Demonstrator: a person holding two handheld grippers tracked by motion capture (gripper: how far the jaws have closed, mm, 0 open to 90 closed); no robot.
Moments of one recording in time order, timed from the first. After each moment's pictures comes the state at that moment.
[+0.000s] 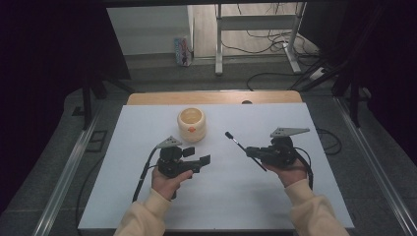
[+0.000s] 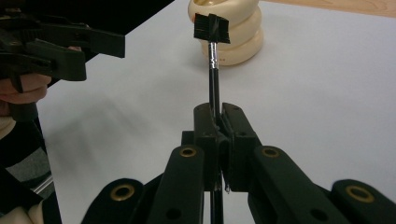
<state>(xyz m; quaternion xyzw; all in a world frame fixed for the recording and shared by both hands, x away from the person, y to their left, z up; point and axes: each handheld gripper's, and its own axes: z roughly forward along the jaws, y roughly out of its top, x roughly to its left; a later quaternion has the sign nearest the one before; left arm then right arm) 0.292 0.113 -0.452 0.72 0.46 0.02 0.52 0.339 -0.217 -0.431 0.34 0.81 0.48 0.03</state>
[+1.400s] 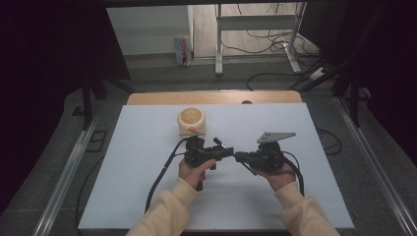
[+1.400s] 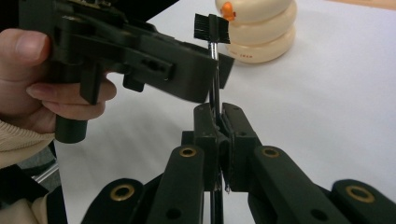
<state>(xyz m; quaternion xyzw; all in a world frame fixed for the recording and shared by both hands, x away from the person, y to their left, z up) 0.334 0.059 -0.471 0.68 0.46 -0.10 0.56 0.330 -0.188 -0.441 0.32 0.82 0.47 0.02</state>
